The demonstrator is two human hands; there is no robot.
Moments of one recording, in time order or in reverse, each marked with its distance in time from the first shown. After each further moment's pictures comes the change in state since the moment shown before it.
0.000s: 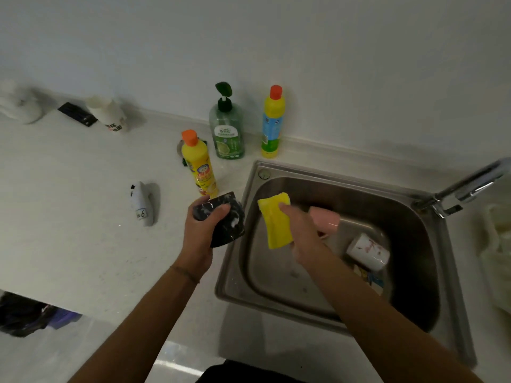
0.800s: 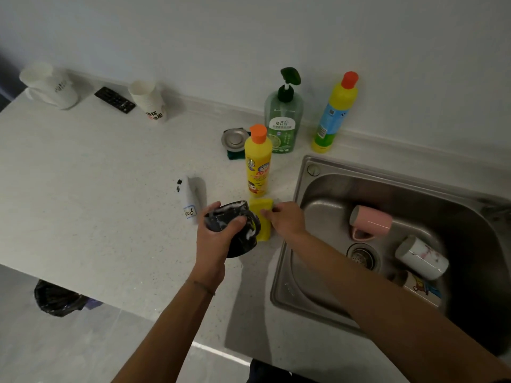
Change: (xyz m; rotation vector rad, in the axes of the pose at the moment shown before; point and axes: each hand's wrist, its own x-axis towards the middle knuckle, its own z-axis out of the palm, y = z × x) left_hand 0.028 0.007 -0.095 0.081 0.086 0.054; right_hand 0.071 0.057 0.137 -0.952 -0.014 -0.274
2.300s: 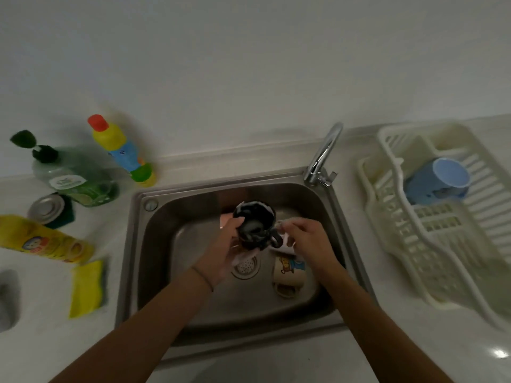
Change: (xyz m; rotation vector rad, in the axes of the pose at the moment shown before) left_hand -0.095 -0.069 0.361 0.008 -0.541 -0.688; right_hand -0.111 0.256 -0.317 0.491 0.339 0.027
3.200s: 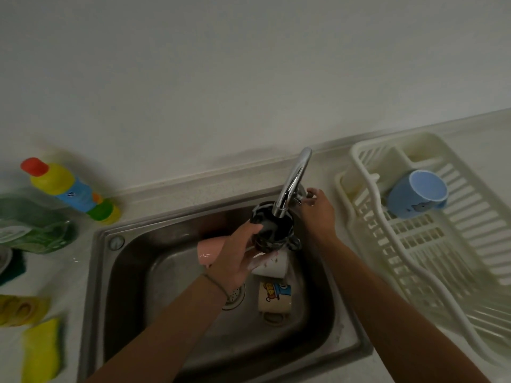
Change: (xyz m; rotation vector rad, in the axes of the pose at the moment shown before) left_hand 0.061 0.003 0.075 0.019 -0.222 -0.022; right_hand 0.138 0.029 -0.067 -0.129 0.448 0.156
